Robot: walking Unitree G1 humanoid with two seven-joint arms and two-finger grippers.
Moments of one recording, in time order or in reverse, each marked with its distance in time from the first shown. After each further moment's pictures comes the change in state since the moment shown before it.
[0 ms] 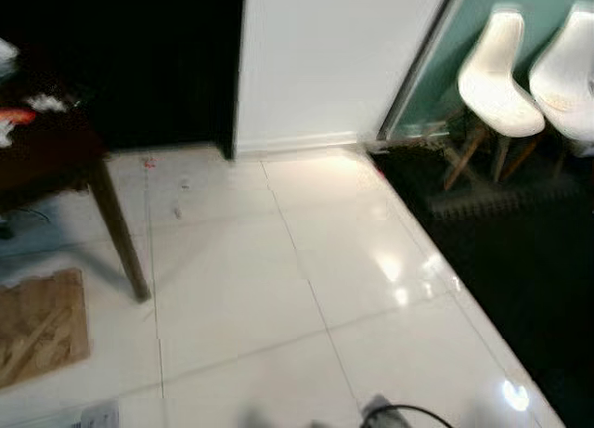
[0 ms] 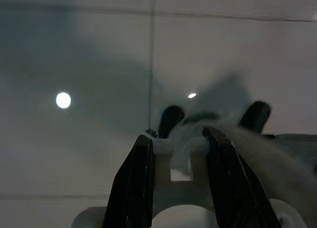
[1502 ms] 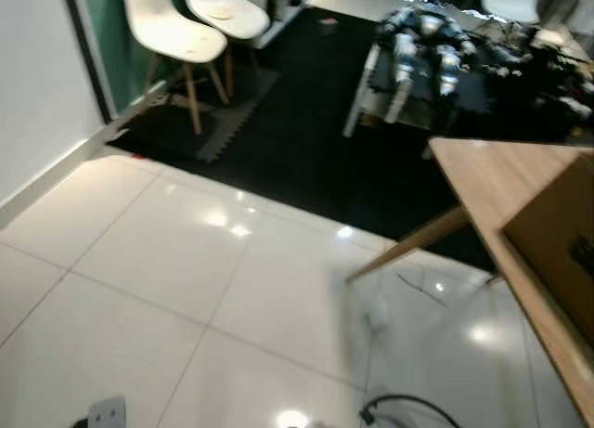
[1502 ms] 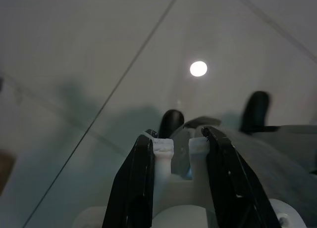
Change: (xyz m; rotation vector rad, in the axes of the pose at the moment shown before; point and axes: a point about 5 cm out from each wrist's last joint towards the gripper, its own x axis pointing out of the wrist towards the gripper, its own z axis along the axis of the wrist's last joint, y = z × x) left arm 0.003 -0.006 0.006 0.083 -0.005 -0.004; right arm -0.001 -0.015 0.021 0.047 -0.075 -0.050
